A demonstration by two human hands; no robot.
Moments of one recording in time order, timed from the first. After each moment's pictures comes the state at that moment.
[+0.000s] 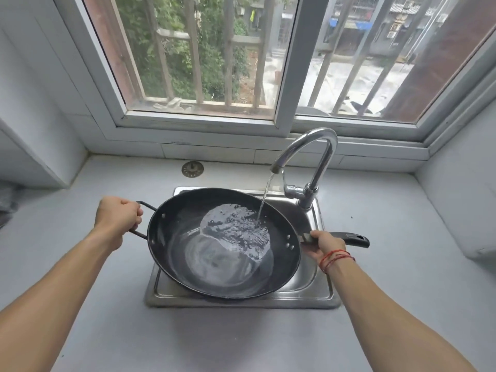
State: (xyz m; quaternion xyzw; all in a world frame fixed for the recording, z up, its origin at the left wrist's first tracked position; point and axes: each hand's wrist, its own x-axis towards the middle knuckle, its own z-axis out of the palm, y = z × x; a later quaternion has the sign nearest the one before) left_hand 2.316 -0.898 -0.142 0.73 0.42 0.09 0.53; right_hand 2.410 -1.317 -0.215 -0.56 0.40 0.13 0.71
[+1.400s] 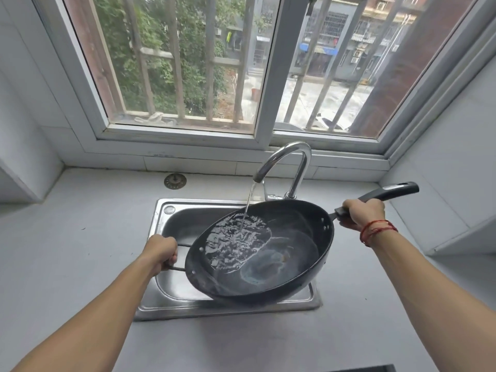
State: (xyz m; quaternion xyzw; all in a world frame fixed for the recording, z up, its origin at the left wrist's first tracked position) left_hand 2.326 -0.981 -0.203 0.69 0.41 -0.11 0.58; right_hand 2.435 -1.388 -0.076 -0.76 0.30 -0.03 0.57
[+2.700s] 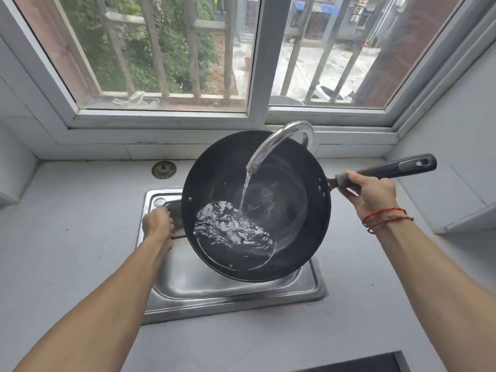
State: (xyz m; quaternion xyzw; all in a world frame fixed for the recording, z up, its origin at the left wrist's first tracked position) left_hand 2.391 -0.995 -0.211 0.57 0.48 0.06 0.66; right_hand 2.453 -1.382 -0.083 -0.63 0.24 -0.05 0.74
